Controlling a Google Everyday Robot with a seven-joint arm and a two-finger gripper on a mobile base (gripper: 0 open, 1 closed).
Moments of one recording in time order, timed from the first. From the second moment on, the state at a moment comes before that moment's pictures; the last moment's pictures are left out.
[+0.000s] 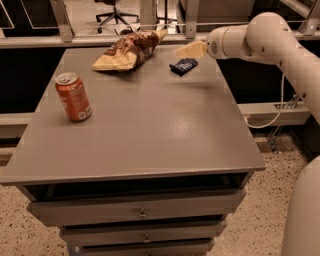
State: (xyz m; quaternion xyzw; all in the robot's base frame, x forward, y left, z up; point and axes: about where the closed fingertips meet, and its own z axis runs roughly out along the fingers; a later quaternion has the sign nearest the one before) arm 0.822 -0.145 0.920 -0.27 0.78 0.16 0.55
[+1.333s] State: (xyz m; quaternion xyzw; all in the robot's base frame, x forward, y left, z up) arm 0.828 -0.109 0.849 -0.31 0.78 0.20 0.50
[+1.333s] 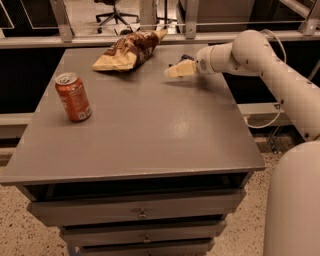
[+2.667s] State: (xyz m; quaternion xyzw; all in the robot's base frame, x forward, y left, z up) arm 0.818 -0.097 0.858 -0.34 0.76 0.22 0.50
